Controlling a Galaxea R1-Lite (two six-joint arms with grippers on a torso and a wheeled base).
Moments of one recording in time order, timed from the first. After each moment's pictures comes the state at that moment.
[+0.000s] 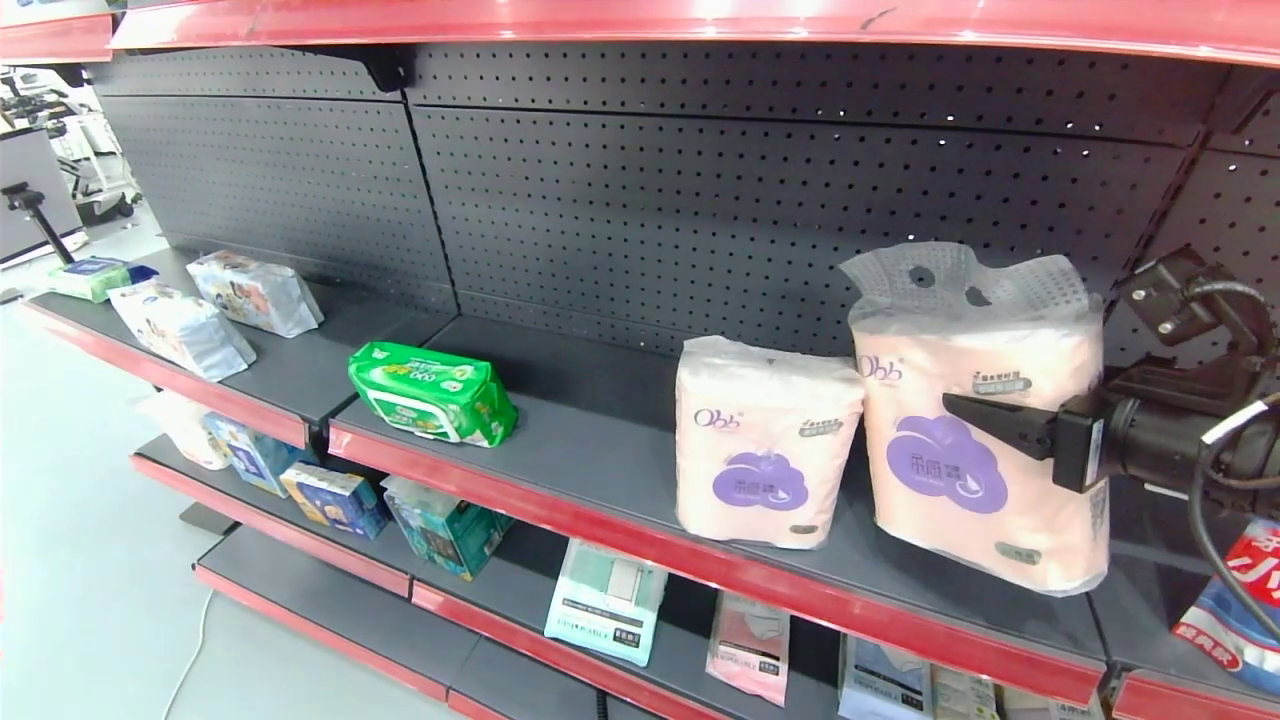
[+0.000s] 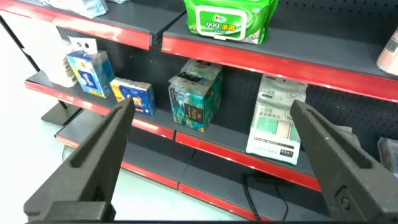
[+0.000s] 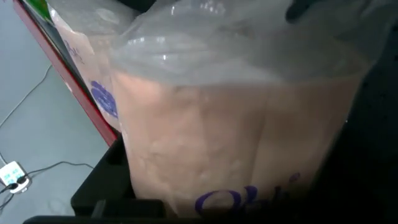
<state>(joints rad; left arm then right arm) -0.05 0.08 0.00 -0.01 0.07 -0.01 0.19 1.36 -0.62 -0.46 0.23 -0.18</state>
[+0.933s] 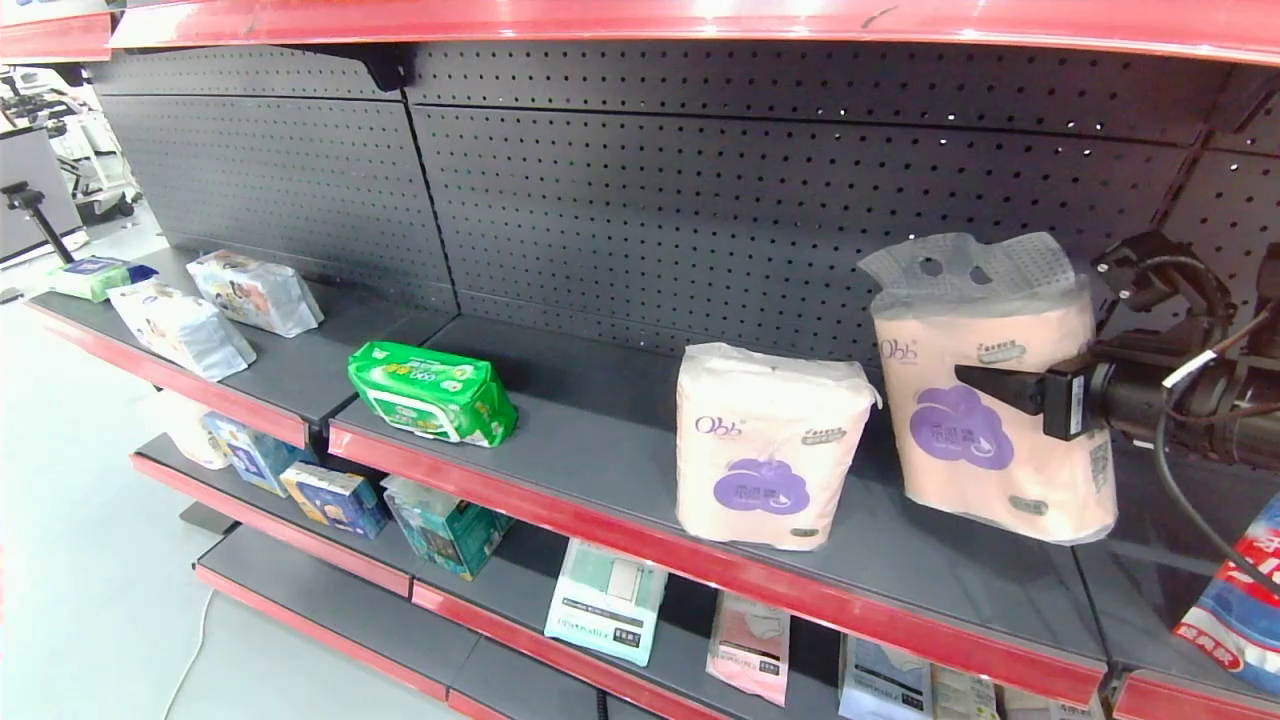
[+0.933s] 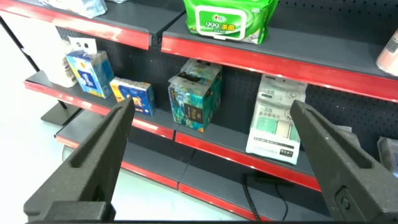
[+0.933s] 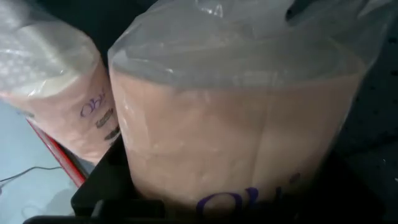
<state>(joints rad) -0.05 0.08 0.00 -0.01 0.07 -0.01 0.03 1.52 -0.75 -0.45 0.29 -0.23</state>
